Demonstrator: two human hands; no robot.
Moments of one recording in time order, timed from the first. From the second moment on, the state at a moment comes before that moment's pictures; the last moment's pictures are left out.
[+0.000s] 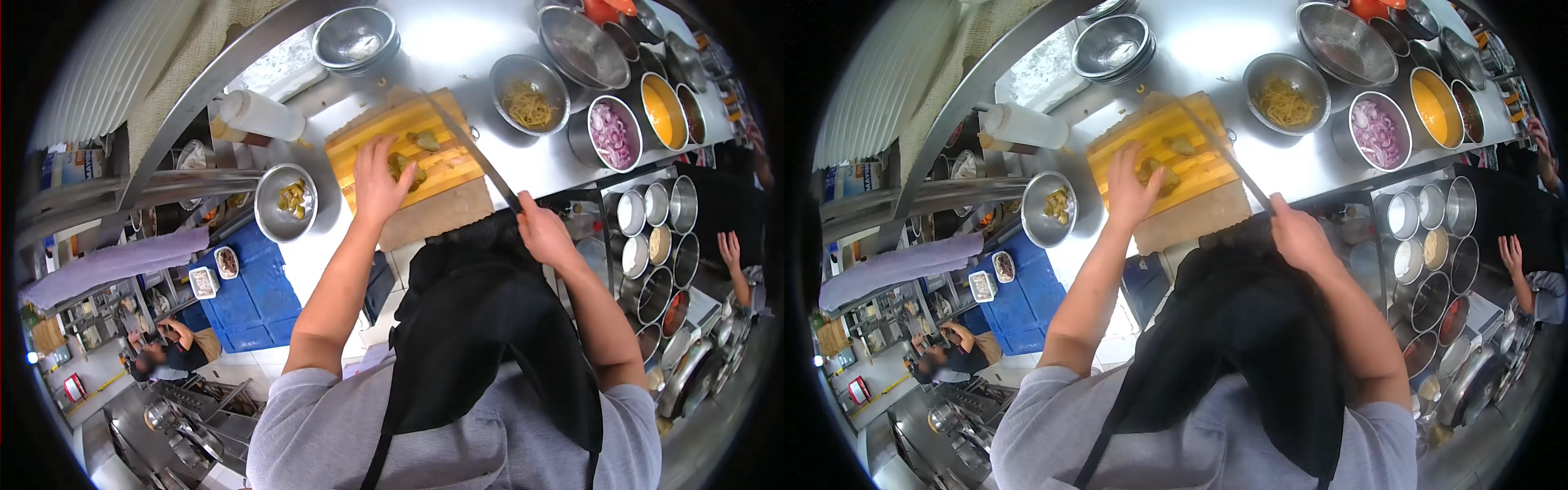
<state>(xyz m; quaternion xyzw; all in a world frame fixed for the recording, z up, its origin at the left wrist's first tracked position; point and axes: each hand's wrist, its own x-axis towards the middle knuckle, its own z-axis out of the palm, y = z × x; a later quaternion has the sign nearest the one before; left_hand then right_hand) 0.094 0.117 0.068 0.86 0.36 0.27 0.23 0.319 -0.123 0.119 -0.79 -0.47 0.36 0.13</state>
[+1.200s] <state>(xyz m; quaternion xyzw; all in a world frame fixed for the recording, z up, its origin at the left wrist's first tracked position) -0.039 0.181 0.117 0.83 0.52 0.21 0.08 0.323 -0.177 0.088 -0.78 -0.48 0.36 0.15</state>
